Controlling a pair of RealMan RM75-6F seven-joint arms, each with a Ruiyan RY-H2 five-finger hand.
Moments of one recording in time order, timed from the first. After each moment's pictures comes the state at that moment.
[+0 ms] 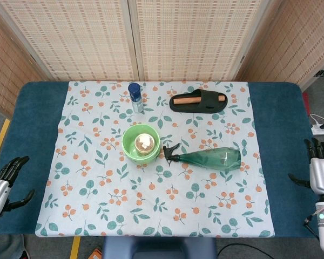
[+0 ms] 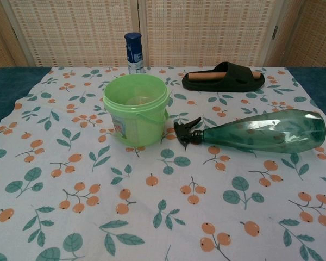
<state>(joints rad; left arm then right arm) -0.15 -1.12 0.02 -1.39 1.63 1.53 -0.48 0.14 -1.07 0.24 -1.75 -1.07 1.26 -0.42</state>
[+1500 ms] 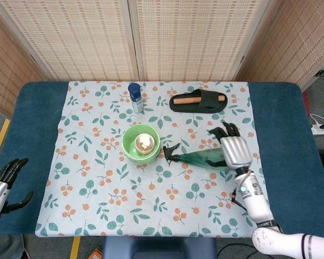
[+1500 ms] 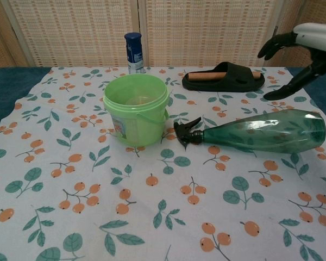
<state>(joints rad) -0.15 -1.10 0.03 -1.39 1.64 1.54 -0.49 0.57 -1.36 0.30 -1.86 -0.93 1.14 -0.61</state>
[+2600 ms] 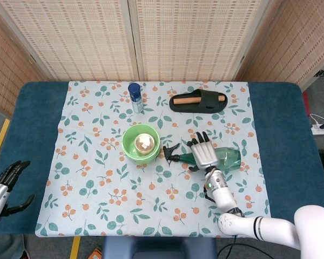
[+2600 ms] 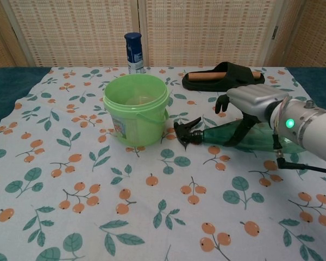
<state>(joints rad) -0.14 -1.08 0.05 -1.39 1.69 1.56 -0.52 0.79 -1.69 0.20 -1.43 -0.75 1.05 -0.79</state>
